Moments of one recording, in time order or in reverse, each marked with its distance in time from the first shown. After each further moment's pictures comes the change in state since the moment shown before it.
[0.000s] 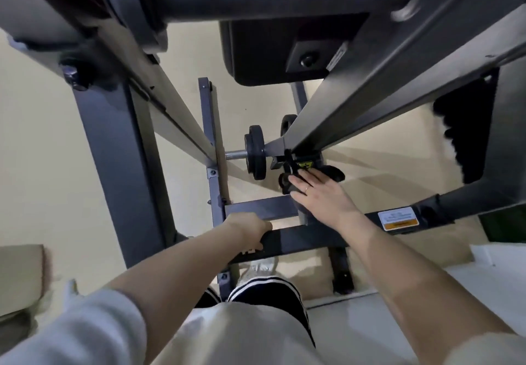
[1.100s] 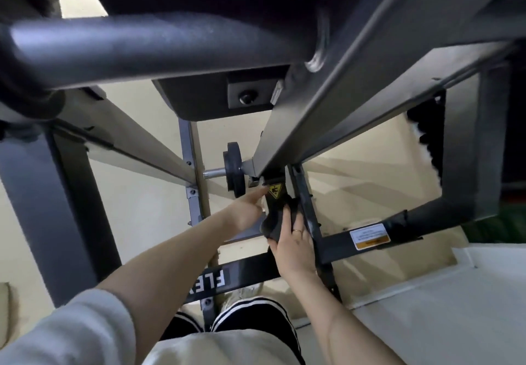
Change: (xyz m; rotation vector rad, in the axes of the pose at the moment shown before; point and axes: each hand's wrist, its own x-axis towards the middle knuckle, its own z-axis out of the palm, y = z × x) left_hand 0.023 0.016 -0.073 -1.206 0.320 0.050; right_hand -0.016 -0.054 0.023 0.785 -0.048 0.791
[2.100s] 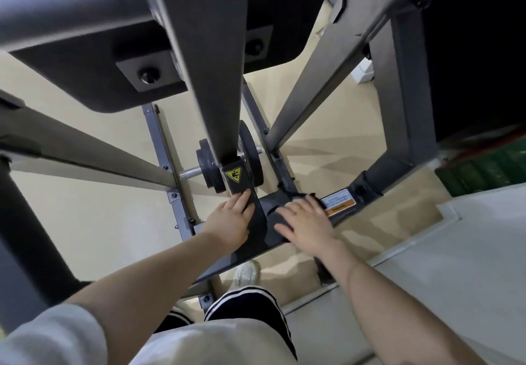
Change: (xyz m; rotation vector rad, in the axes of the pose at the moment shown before) left_hand 0.001 -0.017 0.065 1.287 -0.018 0.204; right_hand -0.007 0.101 -0.032 -0.248 -0.060 -0.279
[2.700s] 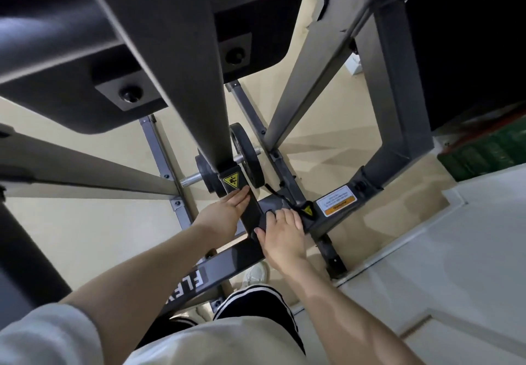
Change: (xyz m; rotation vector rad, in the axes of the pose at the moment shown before) left_hand 0.014 -0.025 -0.015 -0.072 -0.038 0.042; right_hand 0.008 -0.069 0.021 0.129 0.205 0.292
